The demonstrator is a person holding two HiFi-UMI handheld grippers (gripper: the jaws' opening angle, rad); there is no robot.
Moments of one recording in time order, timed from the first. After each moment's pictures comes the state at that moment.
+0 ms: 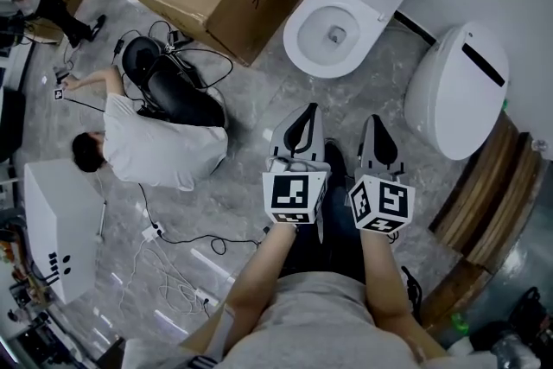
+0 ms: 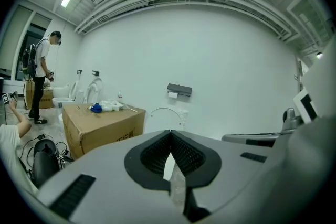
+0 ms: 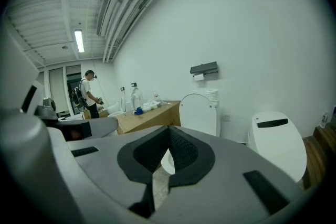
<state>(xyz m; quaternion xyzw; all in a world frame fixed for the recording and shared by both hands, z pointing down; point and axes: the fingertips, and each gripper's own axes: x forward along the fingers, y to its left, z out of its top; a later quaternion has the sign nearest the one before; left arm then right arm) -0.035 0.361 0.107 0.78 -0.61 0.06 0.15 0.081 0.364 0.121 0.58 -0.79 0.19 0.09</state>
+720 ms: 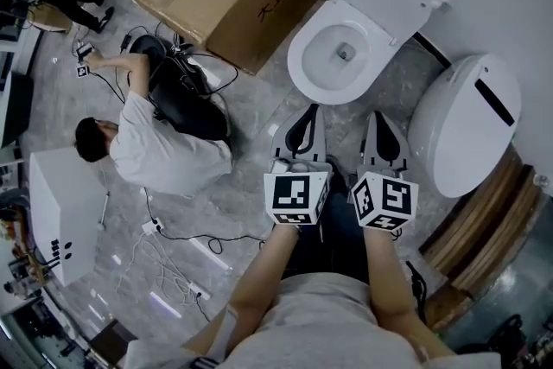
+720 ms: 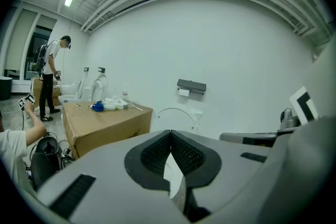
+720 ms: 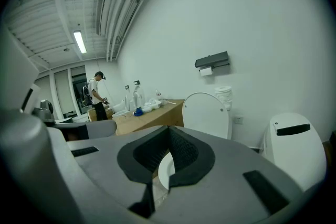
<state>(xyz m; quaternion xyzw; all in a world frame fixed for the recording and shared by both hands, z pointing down) -0.030 0.229 0.125 0.74 -0.65 0.07 0.17 0.084 0.215 0.138 0.54 -0.81 0.21 0.10</state>
